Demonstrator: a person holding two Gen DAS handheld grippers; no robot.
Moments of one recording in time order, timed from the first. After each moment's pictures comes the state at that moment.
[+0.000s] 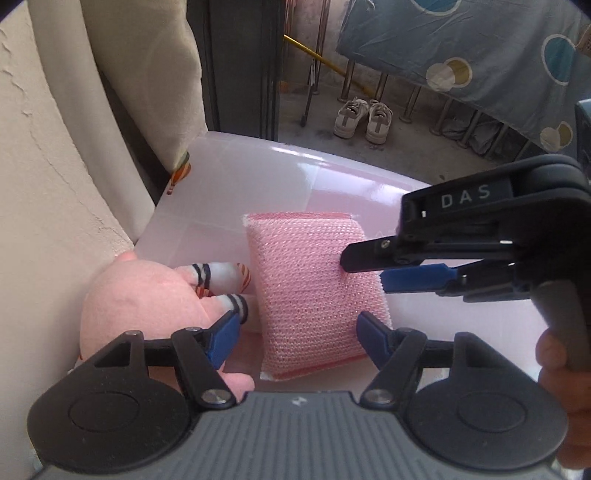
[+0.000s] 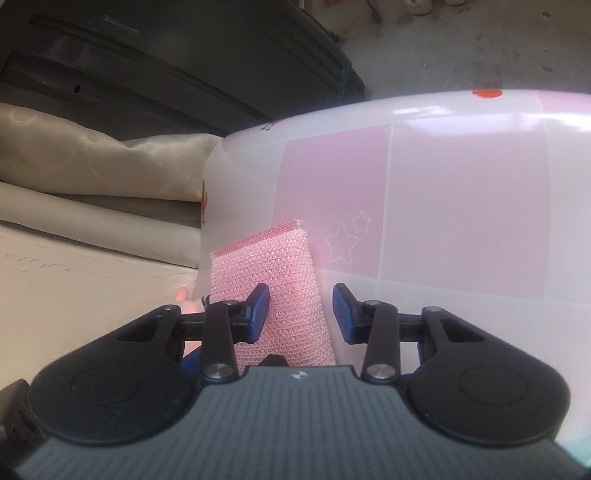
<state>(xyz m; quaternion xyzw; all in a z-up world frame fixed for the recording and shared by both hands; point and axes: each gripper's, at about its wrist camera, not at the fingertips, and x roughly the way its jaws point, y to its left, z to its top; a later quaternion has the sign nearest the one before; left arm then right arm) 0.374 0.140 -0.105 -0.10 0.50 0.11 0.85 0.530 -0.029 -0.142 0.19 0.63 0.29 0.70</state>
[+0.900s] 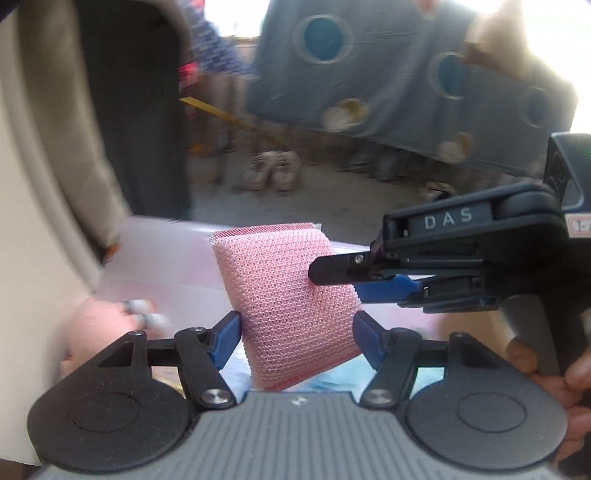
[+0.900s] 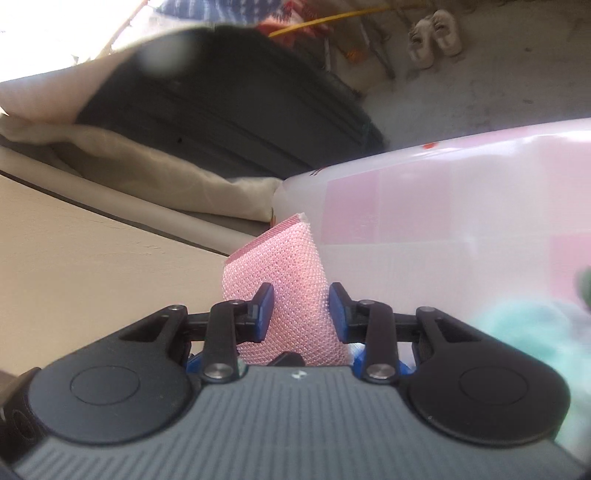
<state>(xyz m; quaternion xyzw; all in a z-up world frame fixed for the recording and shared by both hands) 0.298 0.000 0.041 -0.07 0.42 -0.01 0.90 0.447 -0.189 0.014 0.27 0.55 0.30 0.73</state>
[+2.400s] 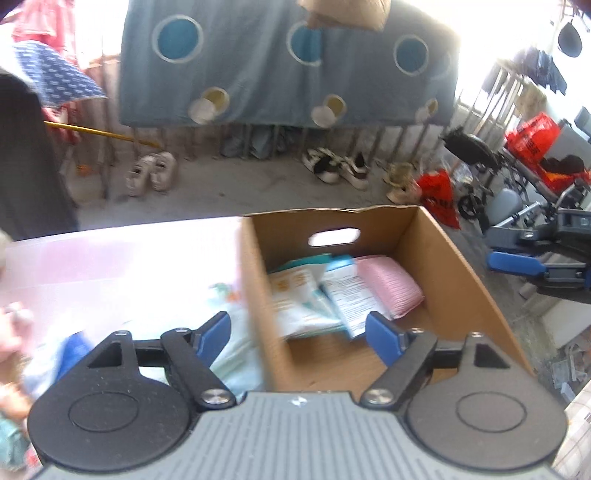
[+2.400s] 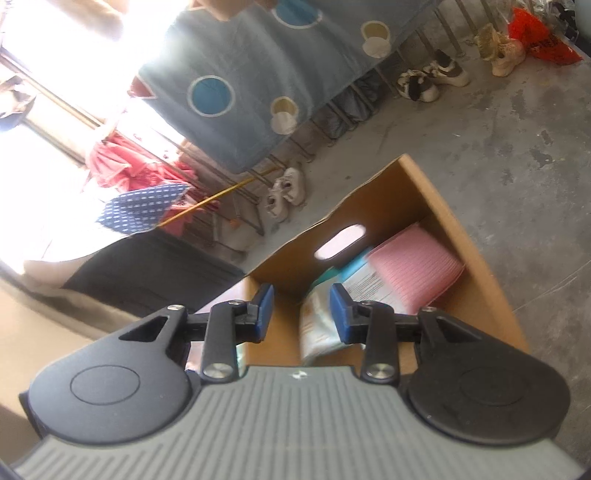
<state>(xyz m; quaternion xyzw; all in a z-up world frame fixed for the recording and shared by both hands) 0.230 -0.168 0.055 -0.02 0.42 -0.14 0.90 0.242 -0.528 0.091 0.34 0.39 0.10 0.85</state>
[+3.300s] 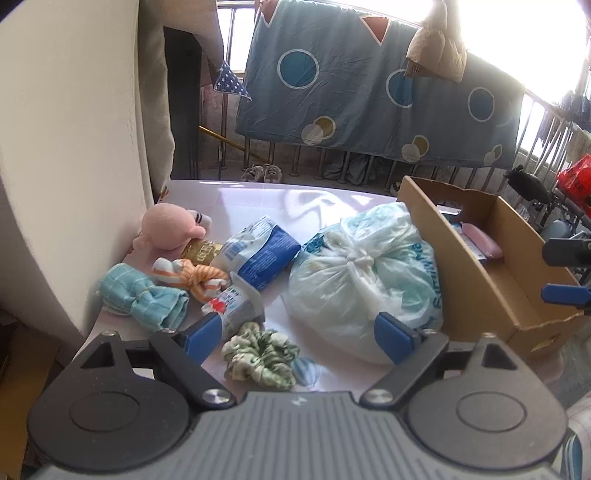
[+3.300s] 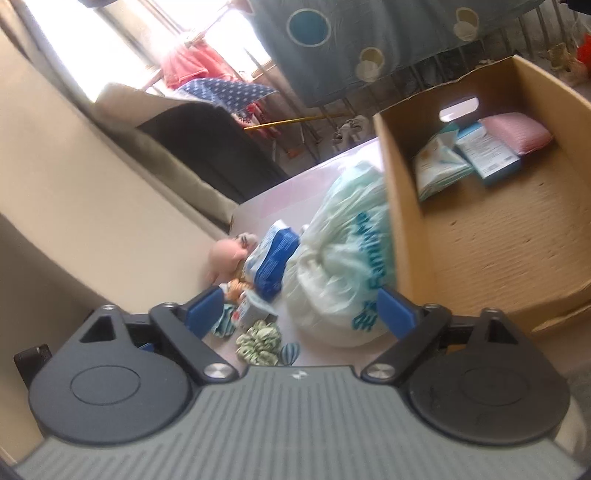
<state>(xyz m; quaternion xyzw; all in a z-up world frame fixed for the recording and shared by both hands) 0.018 0.036 0.024 -0.05 0.36 -0.02 0.93 0.047 -0.281 0.084 0.23 0.41 0.18 0.86</state>
